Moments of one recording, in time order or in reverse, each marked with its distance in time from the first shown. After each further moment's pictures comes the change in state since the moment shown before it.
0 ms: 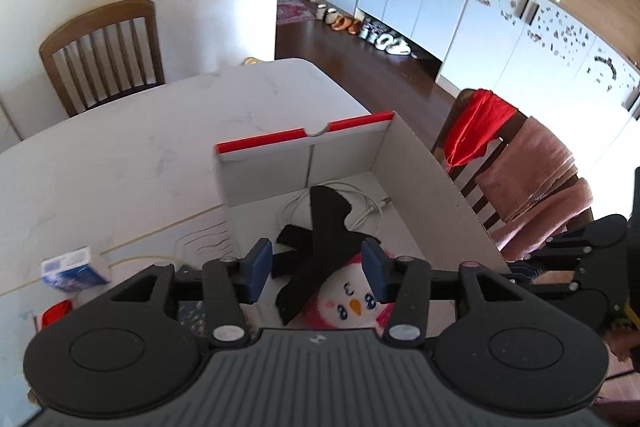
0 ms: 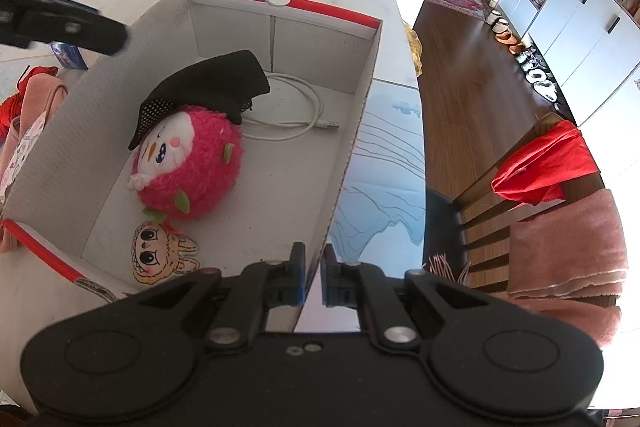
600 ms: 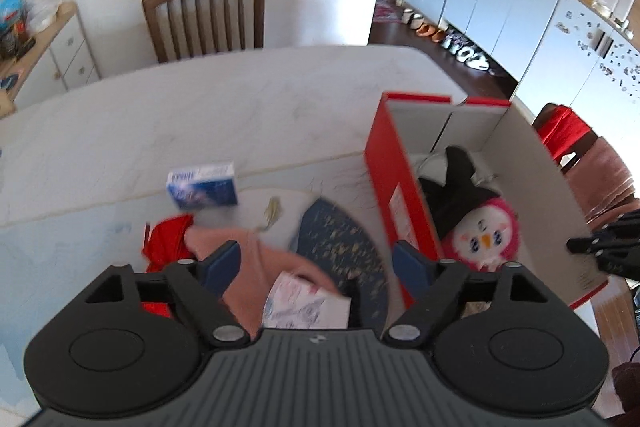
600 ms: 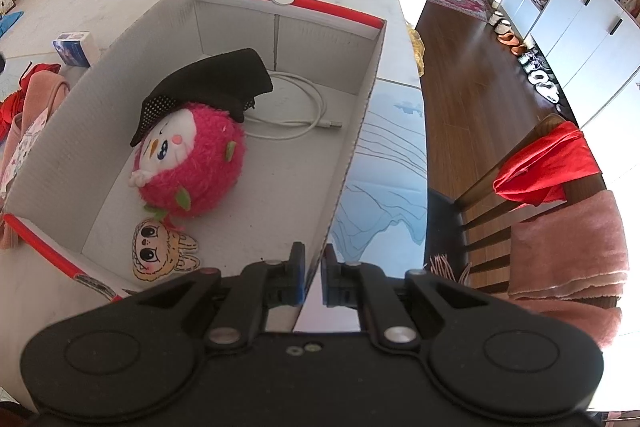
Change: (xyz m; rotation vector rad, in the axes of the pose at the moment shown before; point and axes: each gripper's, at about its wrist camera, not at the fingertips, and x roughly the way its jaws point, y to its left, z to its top) left arm -0.043 0.094 -0.062 -0.168 0.017 0.173; right arm -0.002 0.001 -0.001 -0.008 -0.001 0.003
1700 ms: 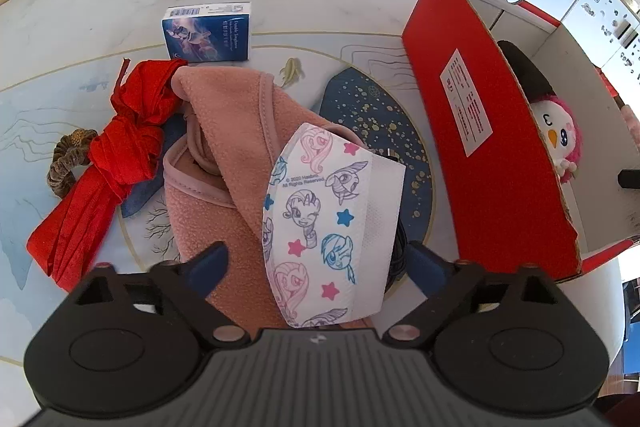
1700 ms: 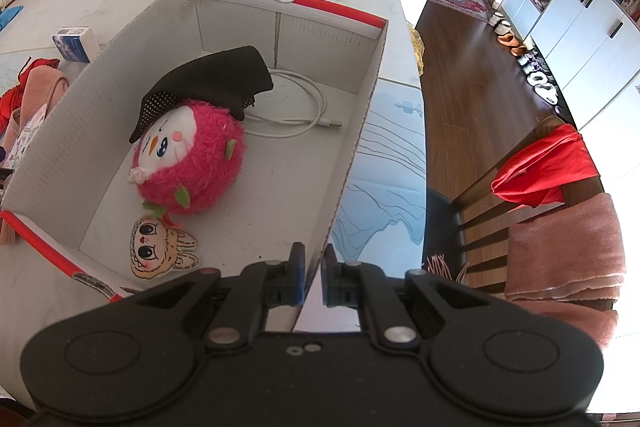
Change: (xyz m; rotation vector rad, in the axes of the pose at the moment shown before) left arm 0.071 0.021 -0.086 -0.114 0.170 -0.031; right arm 0.000 -0.001 -0.001 -0.003 0.001 -0.002
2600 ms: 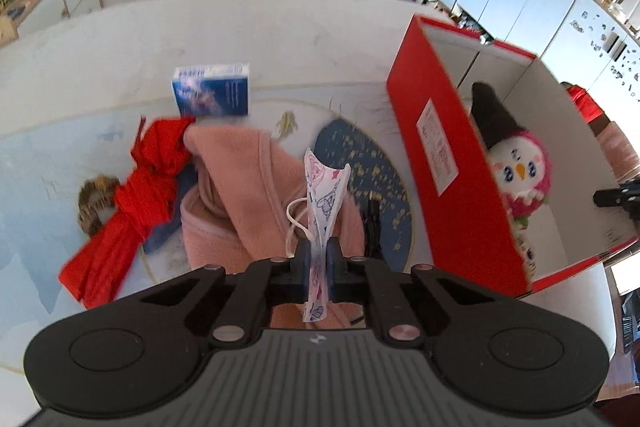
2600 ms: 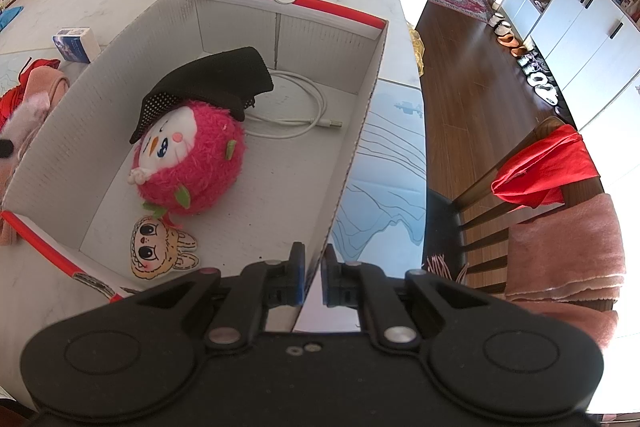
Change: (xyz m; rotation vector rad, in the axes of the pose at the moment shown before) left arm -0.040 -0.010 0.003 0.029 -0.119 0.005; right arm 0.000 0.000 0.000 -0.002 0.001 -0.002
